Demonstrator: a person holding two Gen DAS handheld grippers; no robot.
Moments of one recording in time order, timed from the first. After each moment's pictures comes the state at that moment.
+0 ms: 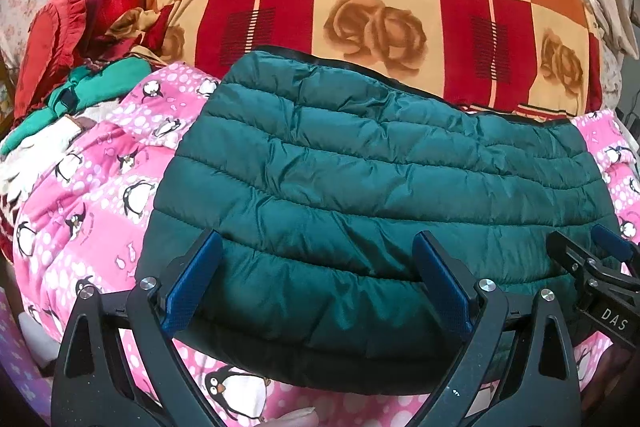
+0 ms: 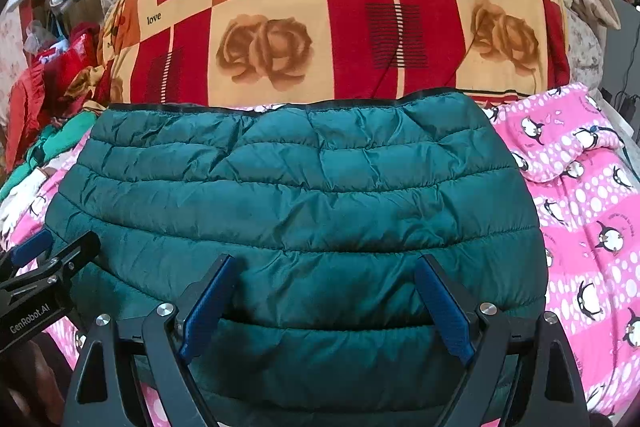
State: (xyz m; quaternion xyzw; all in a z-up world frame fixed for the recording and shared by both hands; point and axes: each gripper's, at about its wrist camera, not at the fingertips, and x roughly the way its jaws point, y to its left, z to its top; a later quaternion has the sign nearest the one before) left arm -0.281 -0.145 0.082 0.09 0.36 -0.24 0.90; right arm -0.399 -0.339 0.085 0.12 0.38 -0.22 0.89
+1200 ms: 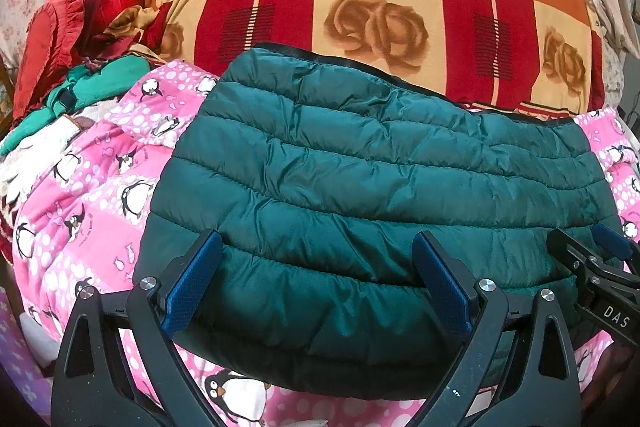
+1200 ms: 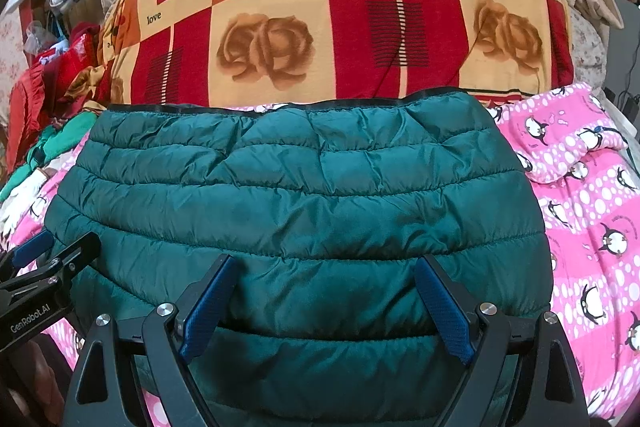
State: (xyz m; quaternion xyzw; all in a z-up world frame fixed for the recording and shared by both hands) left arm -0.277 -0.146 0.080 0.09 0.36 -0.24 0.90; right arm -0.395 -0.341 0.083 0.12 0.38 -0.21 0.89
